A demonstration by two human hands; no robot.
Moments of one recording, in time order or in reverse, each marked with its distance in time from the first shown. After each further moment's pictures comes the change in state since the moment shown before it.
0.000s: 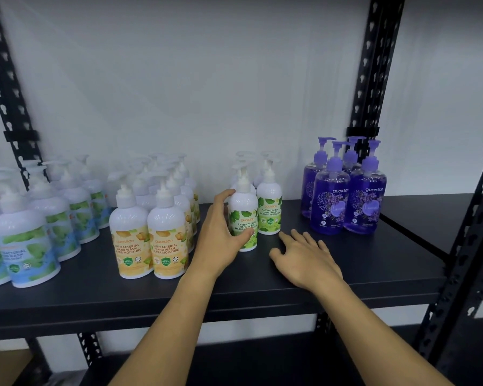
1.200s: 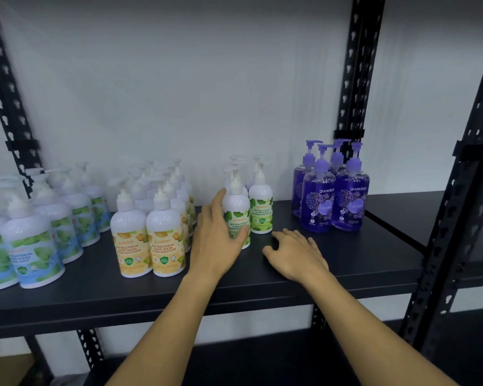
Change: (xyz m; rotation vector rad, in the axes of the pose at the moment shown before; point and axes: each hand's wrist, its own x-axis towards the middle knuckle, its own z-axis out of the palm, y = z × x) left_hand -0.017 0.027 0.002 0.411 0.070 0.004; right_hand -0.003 0.003 -0.001 0.068 0.054 -0.023
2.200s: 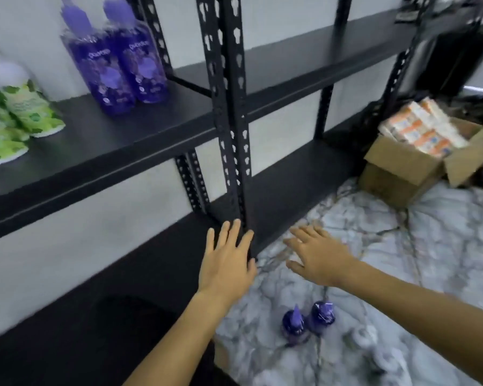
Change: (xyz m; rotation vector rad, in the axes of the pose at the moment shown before) left_hand -0.293 0.144 0.154 0.351 -0.936 0.549; right_hand -0.312 0.298 0.092 -0.352 -0.231 0.212
